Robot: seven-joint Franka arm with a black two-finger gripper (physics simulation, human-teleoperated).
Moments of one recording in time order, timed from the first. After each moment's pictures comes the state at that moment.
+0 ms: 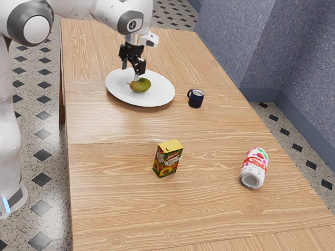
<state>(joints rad) 0.24 -0.02 0.37 -1.98 0.03 1.99 0.17</state>
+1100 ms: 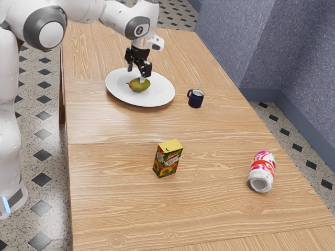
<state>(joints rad) 0.24 0.09 0.37 -1.90 -0.01 2.03 0.17</state>
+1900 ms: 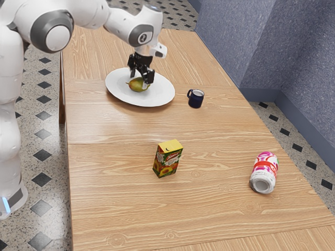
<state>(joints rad) 0.23 0.14 0.36 -1.90 -0.02 2.05 0.16</state>
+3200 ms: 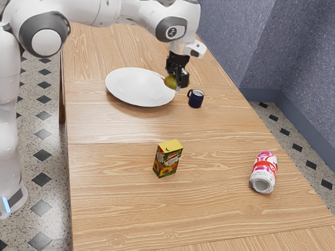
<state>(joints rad) 0.10 0.11 0.19 -1.71 -0.03 1.91 0.15</state>
